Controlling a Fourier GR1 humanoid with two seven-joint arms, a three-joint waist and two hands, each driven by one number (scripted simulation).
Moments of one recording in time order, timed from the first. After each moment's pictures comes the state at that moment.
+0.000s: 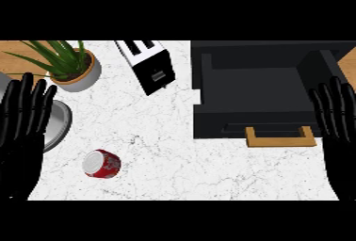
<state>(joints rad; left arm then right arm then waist) -0.01 0.10 0.00 -2.10 0.02 -0.01 0.02 0.01 -0.09 0.01 -2.10 0.02 0.02 0.02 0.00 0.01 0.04</state>
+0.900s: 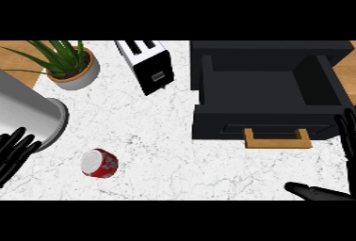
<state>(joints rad) 0.32 0.41 0.21 -2.15 0.53 -0.49 0.15 0.18 -0.08 -0.13 -2.12 -0.05 -0.03 0.16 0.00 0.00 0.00</state>
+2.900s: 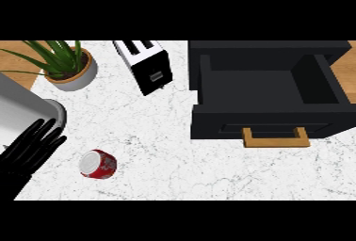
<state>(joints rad) 0.20 0.26 0.23 -1.96 0.66 -0.48 0.44 0.45 -0.10 -0.54 -2.16 -0.40 0.37 0.08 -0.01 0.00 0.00</state>
